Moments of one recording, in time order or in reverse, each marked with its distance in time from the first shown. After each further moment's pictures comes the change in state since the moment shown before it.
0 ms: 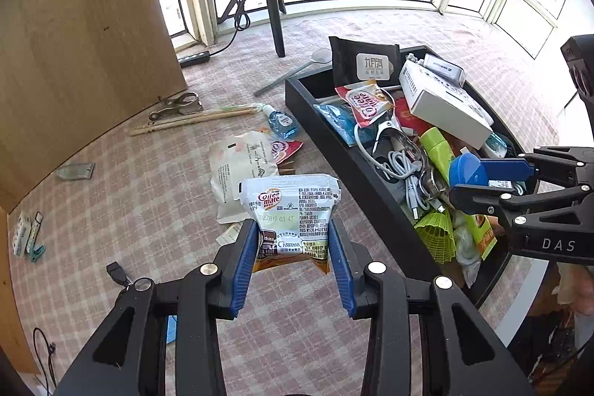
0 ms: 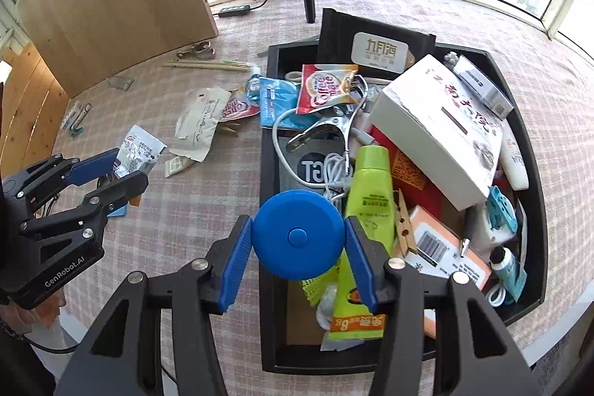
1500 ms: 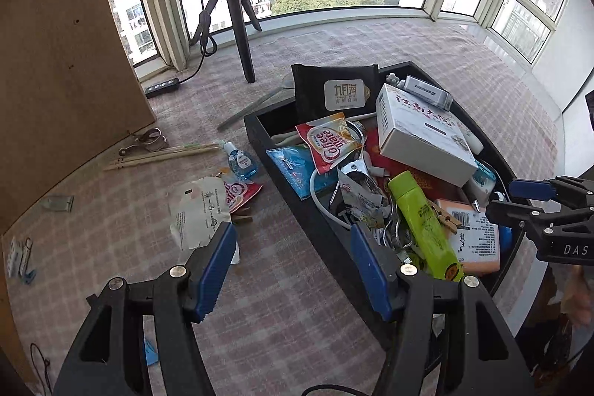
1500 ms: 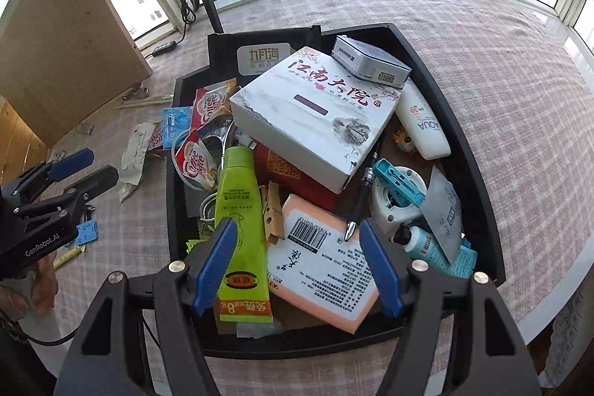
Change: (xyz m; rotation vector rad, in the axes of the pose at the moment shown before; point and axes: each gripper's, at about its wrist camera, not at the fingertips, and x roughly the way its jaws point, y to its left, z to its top) left arm 0.003 -0.017 0.030 -0.024 -0.027 0.024; right arm -0.016 -0.075 -0.006 0.127 -0.037 -0.015
